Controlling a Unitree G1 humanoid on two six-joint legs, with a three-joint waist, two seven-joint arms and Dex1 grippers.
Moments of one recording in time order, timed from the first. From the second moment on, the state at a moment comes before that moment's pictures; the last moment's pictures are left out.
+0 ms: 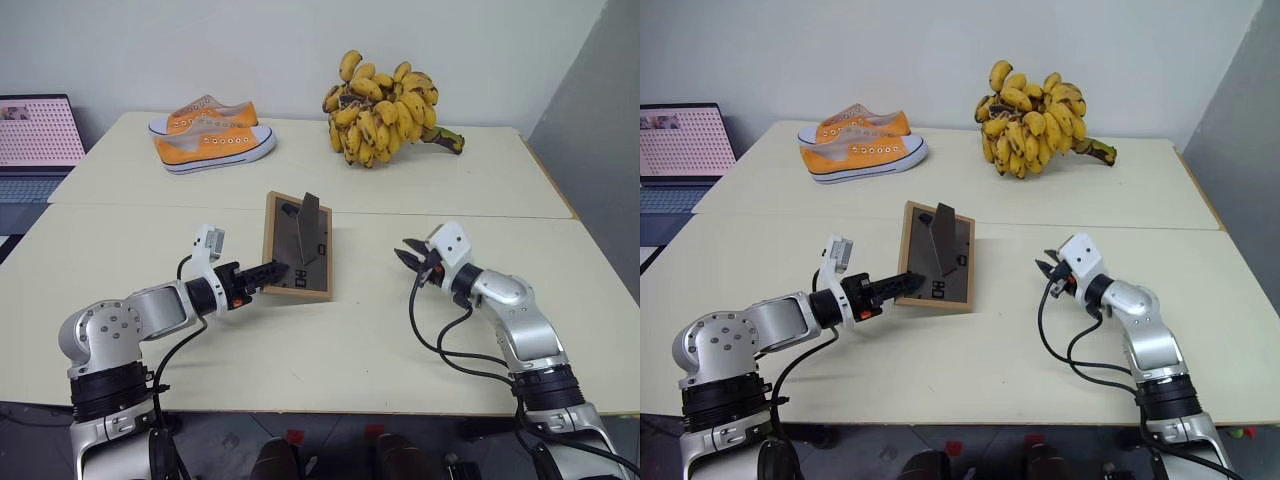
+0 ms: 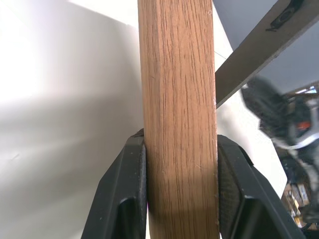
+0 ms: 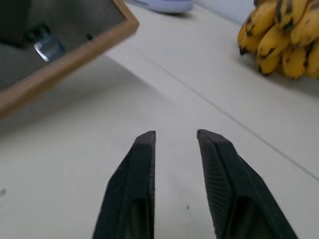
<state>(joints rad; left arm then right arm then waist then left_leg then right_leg) -0.46 0.47 0.41 -0.07 -1.00 1.35 -0.38 -0.44 -0.38 0.05 -0.06 0.12 0.30 0.66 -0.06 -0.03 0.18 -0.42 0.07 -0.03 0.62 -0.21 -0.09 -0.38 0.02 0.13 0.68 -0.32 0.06</state>
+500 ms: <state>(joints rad) -0.51 0.54 0.31 -0.13 -1.01 1.32 -0.50 -0.54 -0.31 0.07 -0.21 0.32 0.52 0.67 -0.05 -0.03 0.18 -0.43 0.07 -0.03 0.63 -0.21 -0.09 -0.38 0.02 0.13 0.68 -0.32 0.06</state>
